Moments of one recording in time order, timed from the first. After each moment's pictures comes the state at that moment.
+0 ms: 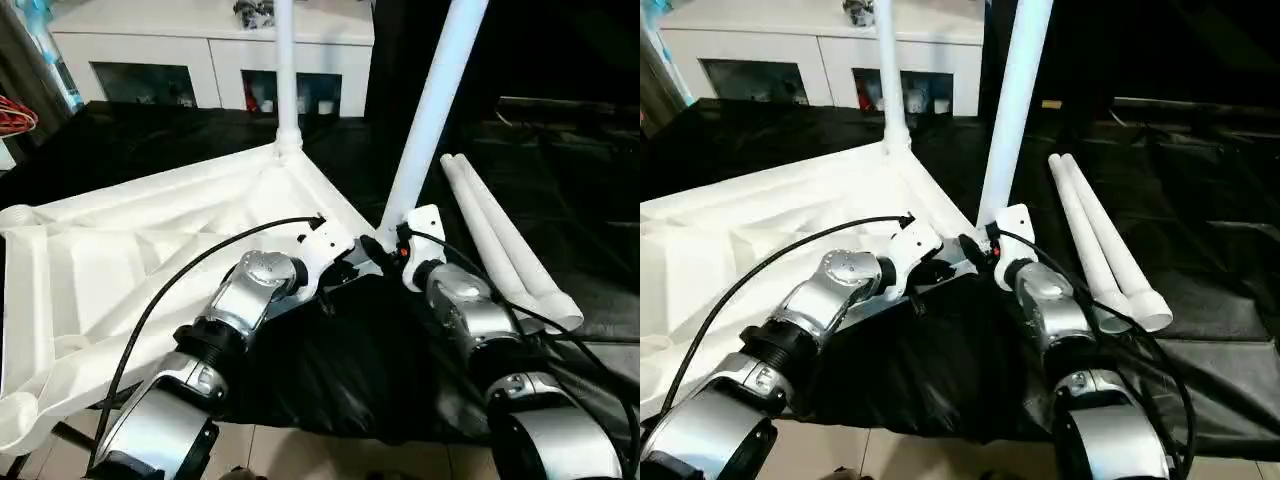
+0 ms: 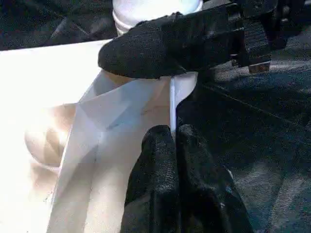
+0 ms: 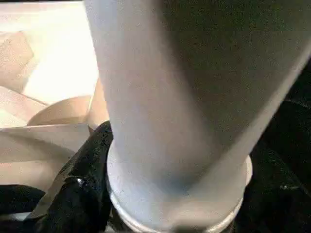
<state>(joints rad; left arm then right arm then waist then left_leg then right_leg) -0.71 0.11 -0.30 0.73 0.12 0.18 -0.71 -0.66 -0.09 -0.03 0.95 0.07 -0.05 0.40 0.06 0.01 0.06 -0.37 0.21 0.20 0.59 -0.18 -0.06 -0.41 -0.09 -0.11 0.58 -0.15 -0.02</state>
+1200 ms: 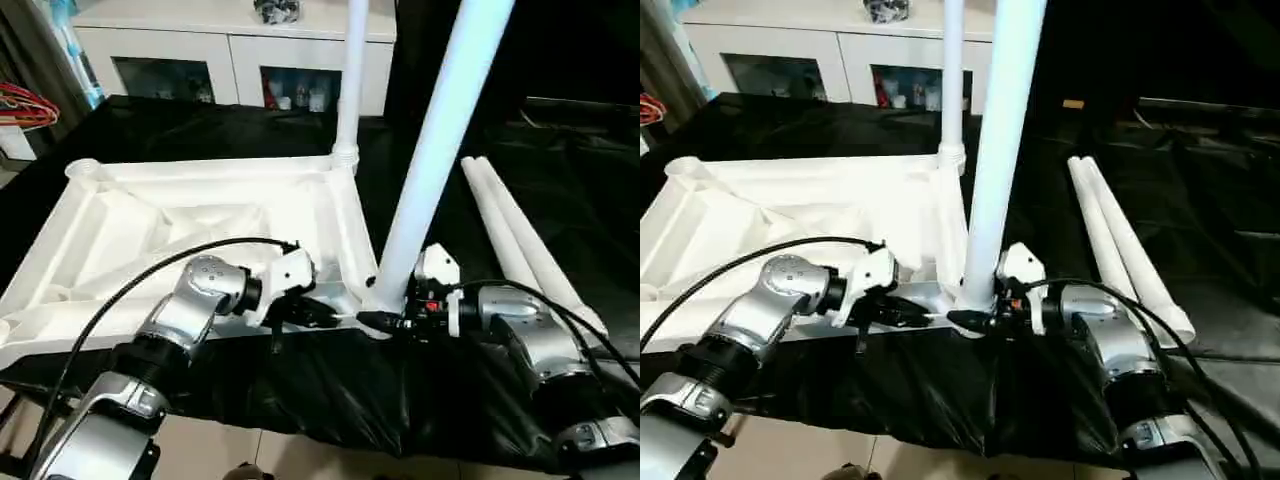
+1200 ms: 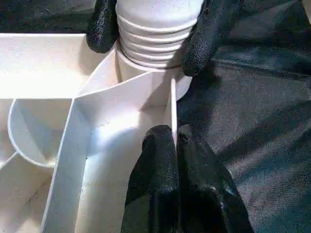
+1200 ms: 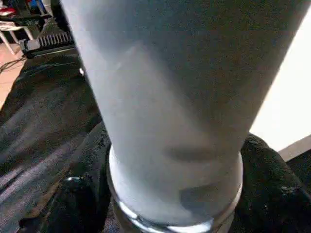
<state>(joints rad) -0.59 0.32 -0.33 0.59 0.00 0.04 -1.27 -0.43 -0.37 0.16 0.51 0.16 0.06 1.19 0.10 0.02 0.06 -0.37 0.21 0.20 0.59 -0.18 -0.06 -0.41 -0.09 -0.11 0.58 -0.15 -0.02</state>
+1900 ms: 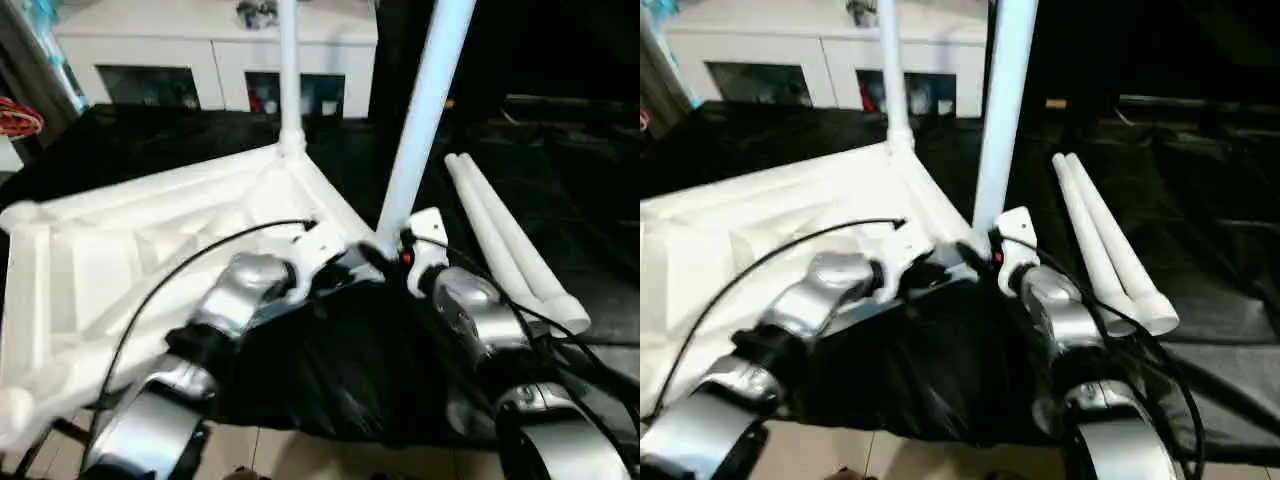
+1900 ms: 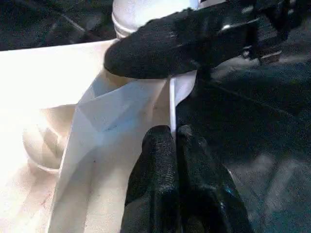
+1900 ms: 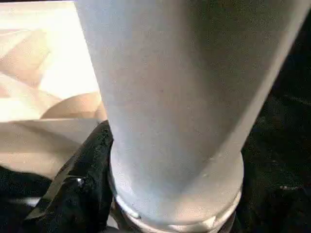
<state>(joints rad) -0.70 0.11 -0.27 0.74 0.10 0.16 -0.76 -0.62 -0.11 0.01 0.84 0.09 0.02 0.45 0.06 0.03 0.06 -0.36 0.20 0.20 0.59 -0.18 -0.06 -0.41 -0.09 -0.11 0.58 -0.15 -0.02</state>
